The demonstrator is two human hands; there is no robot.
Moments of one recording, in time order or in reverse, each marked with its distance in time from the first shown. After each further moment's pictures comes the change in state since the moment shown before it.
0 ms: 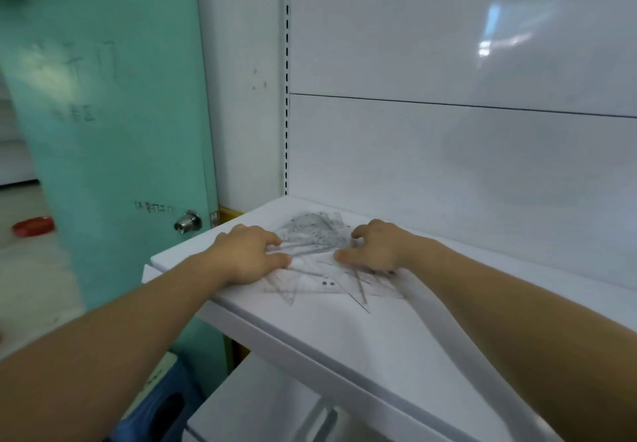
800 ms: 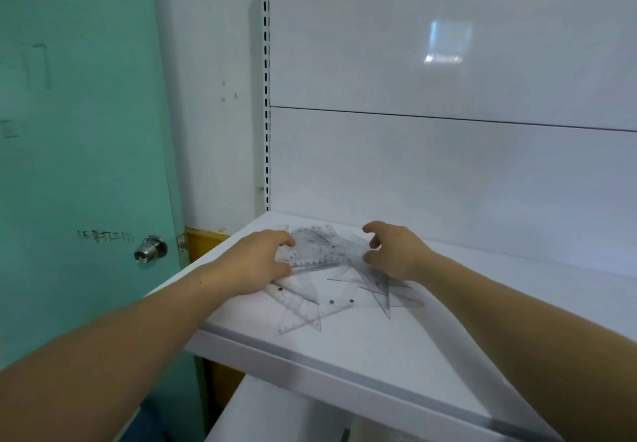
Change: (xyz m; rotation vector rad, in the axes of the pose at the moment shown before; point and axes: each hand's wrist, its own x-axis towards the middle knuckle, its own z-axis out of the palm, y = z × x) left_hand 0.029 -0.016 -0.009 -0.271 0.043 0.292; right_hand -0.007 -0.006 0.003 0.209 0.268 0.156
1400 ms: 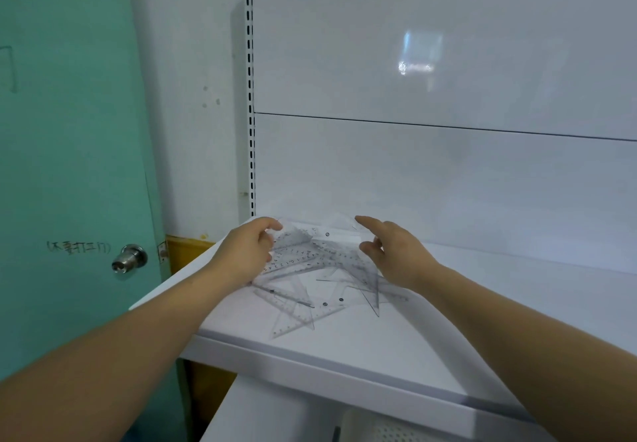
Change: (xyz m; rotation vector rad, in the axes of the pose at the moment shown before) left_hand 0.010 0.005 0.003 -0.567 0.221 -0.092; right_hand -0.031 0.007 -0.002 -0.002 0.247 -0.125
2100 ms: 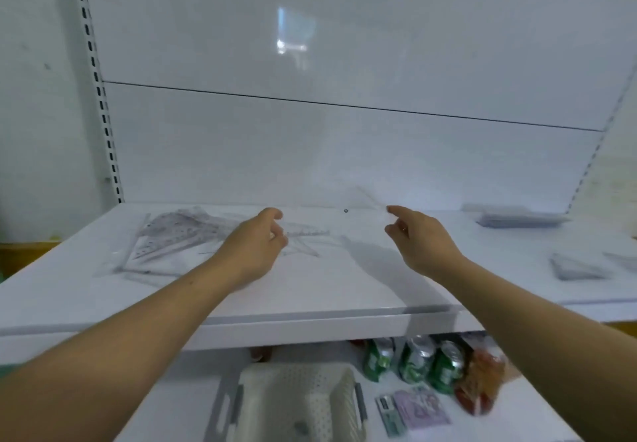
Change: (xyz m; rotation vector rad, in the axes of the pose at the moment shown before) left_hand -0.064 0.081 0.110 0.143 -0.387 0.294; right_hand -0.161 0.068 -0.105 -0.151 0.210 0.464
